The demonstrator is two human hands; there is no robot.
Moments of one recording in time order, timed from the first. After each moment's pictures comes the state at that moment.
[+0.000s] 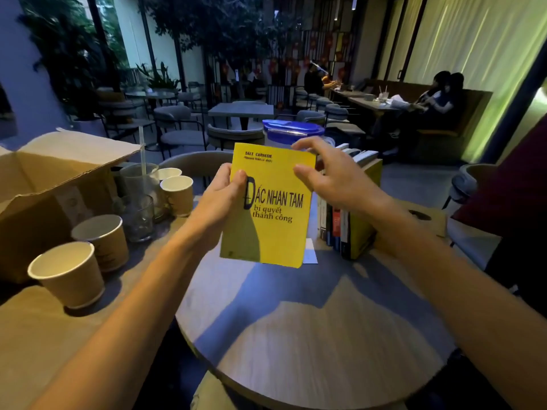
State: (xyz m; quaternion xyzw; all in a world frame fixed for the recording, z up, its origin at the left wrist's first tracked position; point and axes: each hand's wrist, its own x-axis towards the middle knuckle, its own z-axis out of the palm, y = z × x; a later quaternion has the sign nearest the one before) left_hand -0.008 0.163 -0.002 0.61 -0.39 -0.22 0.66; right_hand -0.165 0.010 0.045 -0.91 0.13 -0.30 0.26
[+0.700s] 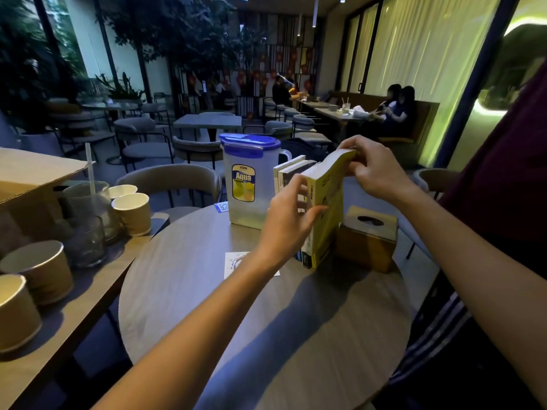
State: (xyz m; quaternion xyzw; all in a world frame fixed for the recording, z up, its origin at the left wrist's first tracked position) left_hand -0.123 0.049 -0.013 0.56 -0.58 -0.05 0.59; right_hand -0.254 -0.106 0.060 -0.87 0.26 -0.38 0.20
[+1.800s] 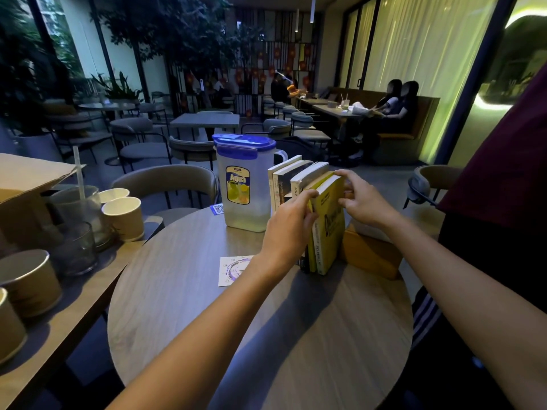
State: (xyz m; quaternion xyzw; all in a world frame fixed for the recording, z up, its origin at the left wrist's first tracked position) left_hand -0.118 0.007 -0.042 0.64 -0.59 0.10 0.48; right_hand -0.247 -0.158 -0.012 -0.86 0.33 -0.28 0.27
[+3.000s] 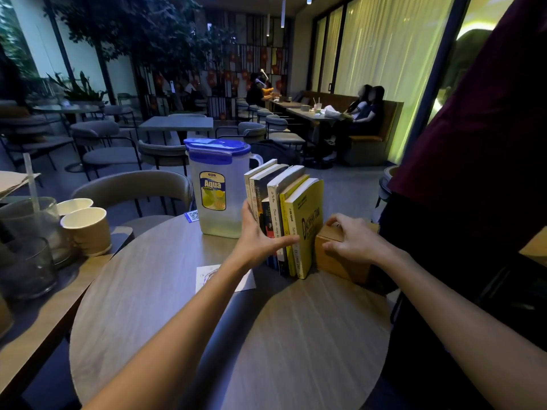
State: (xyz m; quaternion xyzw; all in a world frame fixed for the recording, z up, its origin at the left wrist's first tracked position) left_hand -0.072 -0.014 -0.083 0.60 -0.52 -0.24 0.57; right_hand -0.293 -0.130 -0.051 -0.88 0.42 -0.15 0.16
